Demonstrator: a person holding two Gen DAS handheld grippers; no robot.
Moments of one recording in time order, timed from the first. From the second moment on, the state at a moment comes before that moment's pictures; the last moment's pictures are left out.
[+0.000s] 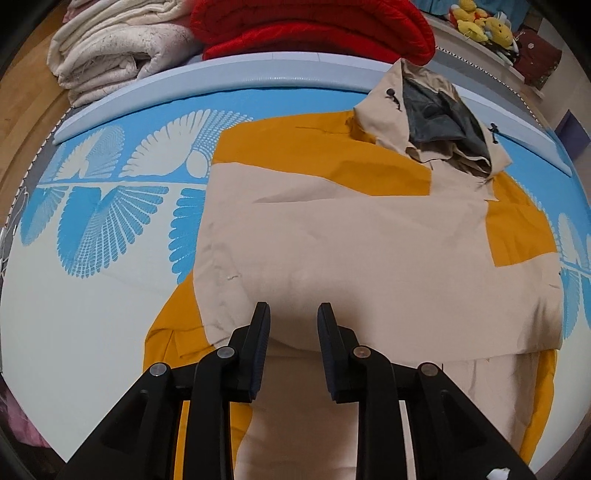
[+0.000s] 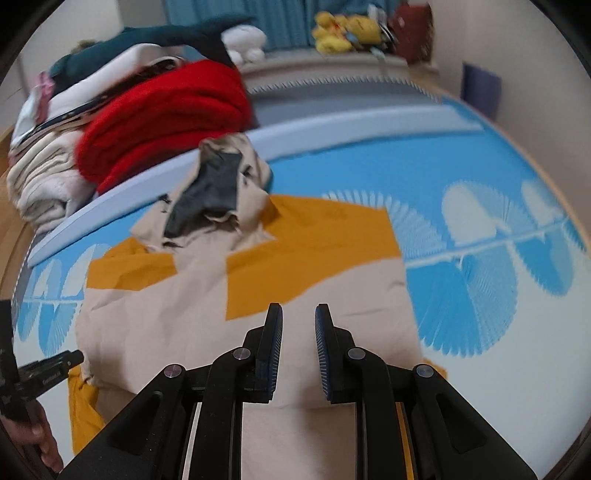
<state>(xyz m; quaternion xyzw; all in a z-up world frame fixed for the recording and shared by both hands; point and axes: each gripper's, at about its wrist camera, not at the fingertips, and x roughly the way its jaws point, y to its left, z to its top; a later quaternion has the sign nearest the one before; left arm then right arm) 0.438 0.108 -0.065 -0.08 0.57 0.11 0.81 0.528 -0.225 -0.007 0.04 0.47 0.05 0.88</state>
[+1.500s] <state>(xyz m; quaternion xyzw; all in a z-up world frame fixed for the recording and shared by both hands) 0.649 0.057 -0.021 -0.08 0.46 0.09 0.88 0.521 -0.321 -0.002 0.06 0.49 0.01 0.87</state>
